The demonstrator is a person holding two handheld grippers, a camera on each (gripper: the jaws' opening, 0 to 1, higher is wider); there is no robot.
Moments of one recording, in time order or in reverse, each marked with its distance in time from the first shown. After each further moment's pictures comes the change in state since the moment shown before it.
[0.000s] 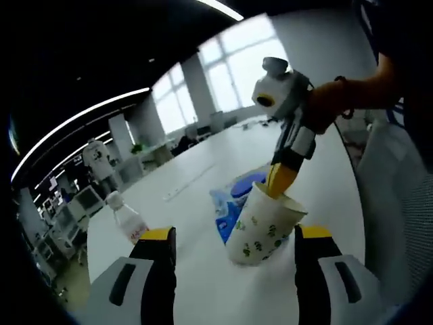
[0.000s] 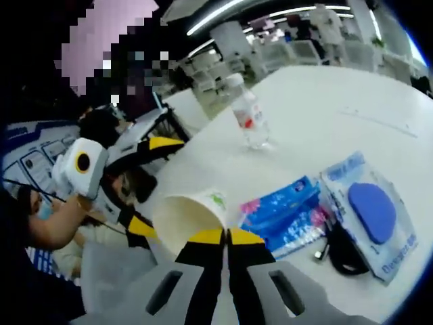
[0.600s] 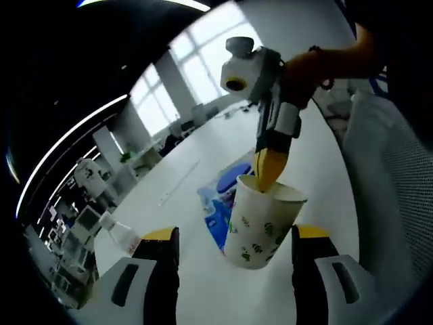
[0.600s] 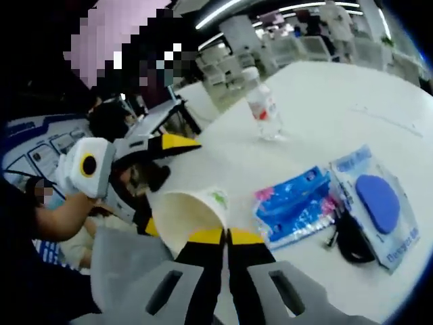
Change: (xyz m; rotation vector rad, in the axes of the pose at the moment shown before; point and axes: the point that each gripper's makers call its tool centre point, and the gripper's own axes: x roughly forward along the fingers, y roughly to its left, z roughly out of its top) left arm 0.004 -0.028 0.003 0.192 0.086 -0.060; right arm -0.012 0.017 -0.013 -0.028 0.040 0.060
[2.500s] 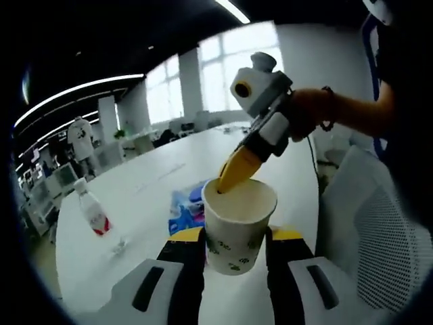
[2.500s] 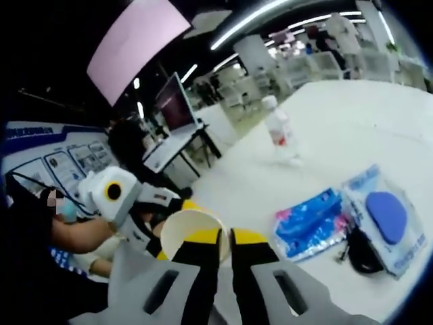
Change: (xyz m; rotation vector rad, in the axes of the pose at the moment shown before) left arm -0.007 -0.037 0.025 -0.392 -0.142 -0.067; right arm -0.020 0.027 0.027 0.009 -0.186 0.131
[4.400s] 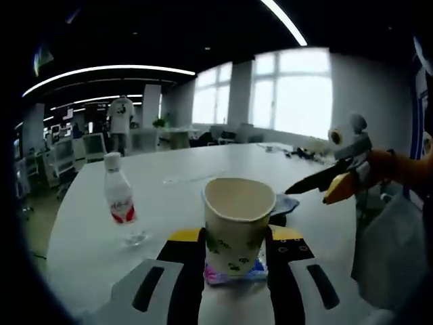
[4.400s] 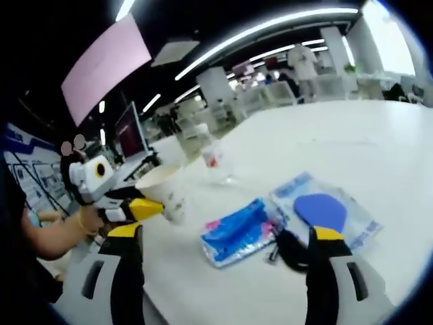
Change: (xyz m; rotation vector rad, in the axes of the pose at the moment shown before) left arm 0.025 0.092 0.005 -0.222 -0.099 0.210; right arm -0.048 -0.095 -0.007 0.003 -0.201 -0.310
